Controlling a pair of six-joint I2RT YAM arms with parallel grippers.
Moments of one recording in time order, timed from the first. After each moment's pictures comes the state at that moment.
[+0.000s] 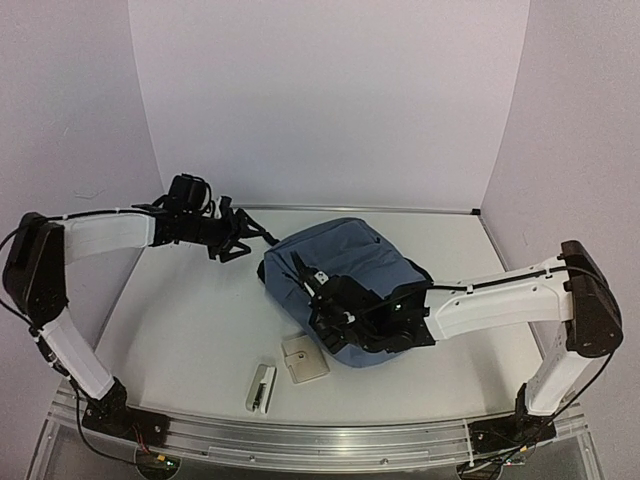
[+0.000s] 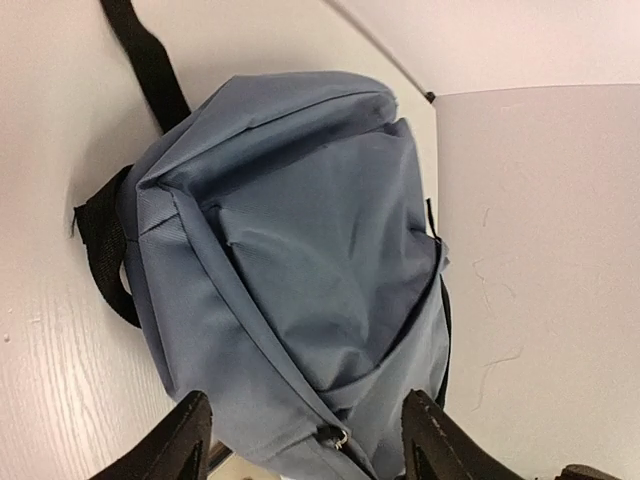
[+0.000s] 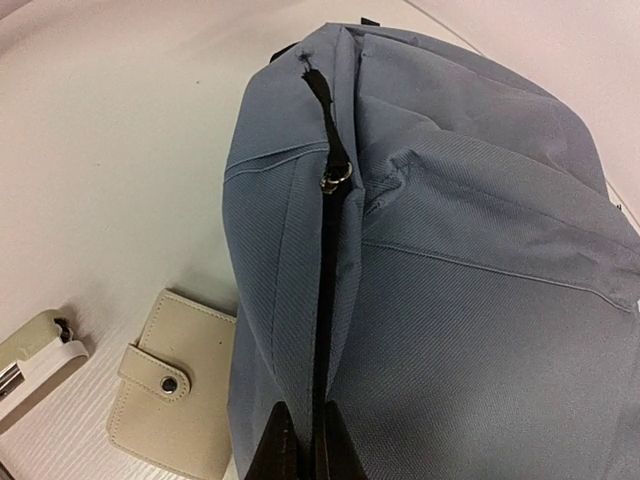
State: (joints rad) left arm -0.43 1.60 1.14 -0.18 0.52 -0.89; right arm 1.24 1.74 1.19 -0.30 0.56 0.25
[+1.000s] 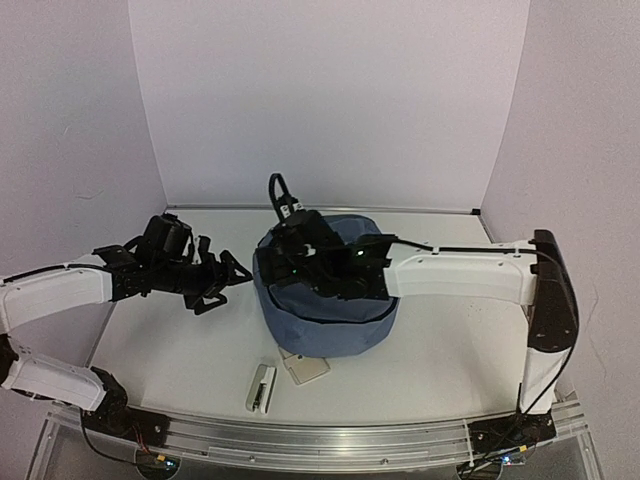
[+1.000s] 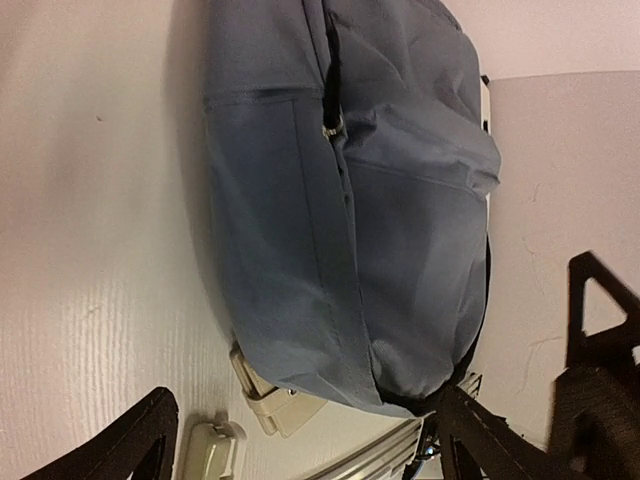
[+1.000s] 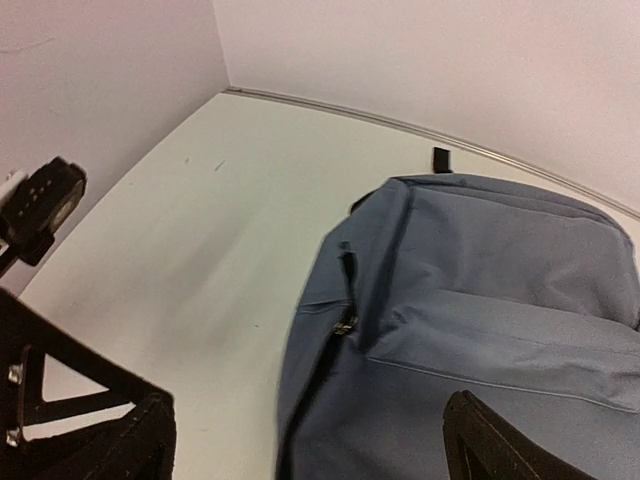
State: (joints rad) left arm -0.59 1.17 0.78 -0.33 0.28 -1.00; right arm 1.18 2.02 1.72 -0.27 0.59 0.42
